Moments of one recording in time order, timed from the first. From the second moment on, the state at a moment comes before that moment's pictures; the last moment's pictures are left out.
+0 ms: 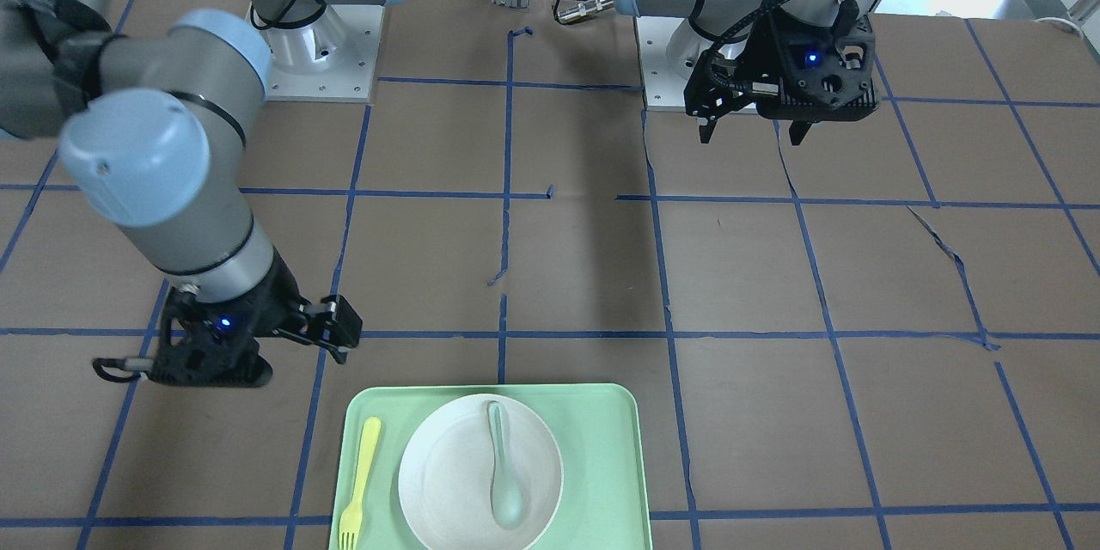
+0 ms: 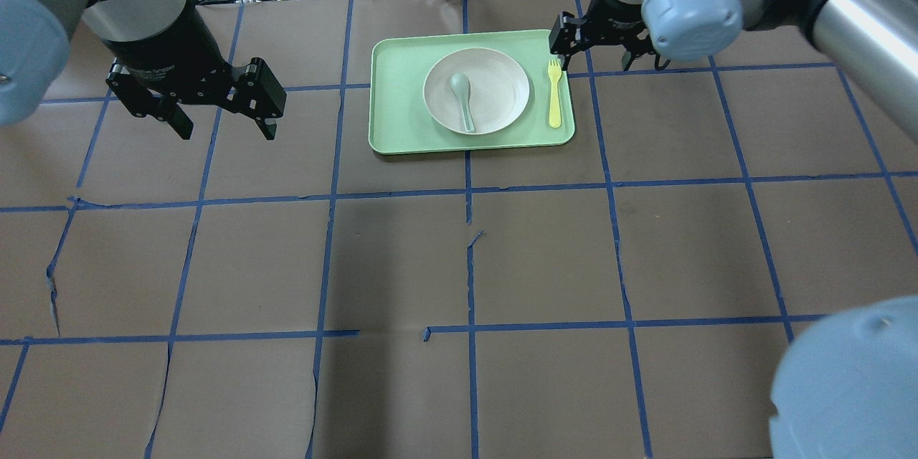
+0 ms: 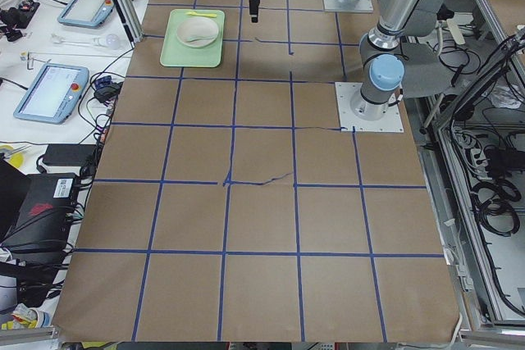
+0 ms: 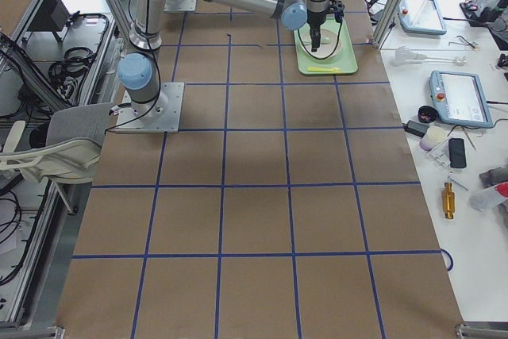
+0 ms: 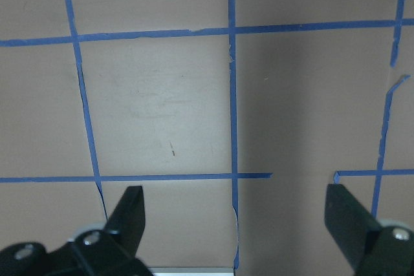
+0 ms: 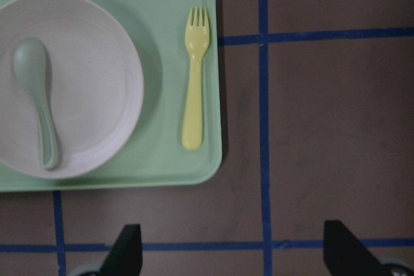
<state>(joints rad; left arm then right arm) -1.58 -1.54 -1.57 -1.62 1.62 0.01 1.59 -1.24 1.47 -1.90 -1.52 0.06</state>
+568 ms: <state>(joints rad) -1.58 -1.54 -1.57 -1.61 1.62 0.02 1.56 -1.49 1.47 -1.61 -1.59 0.05</state>
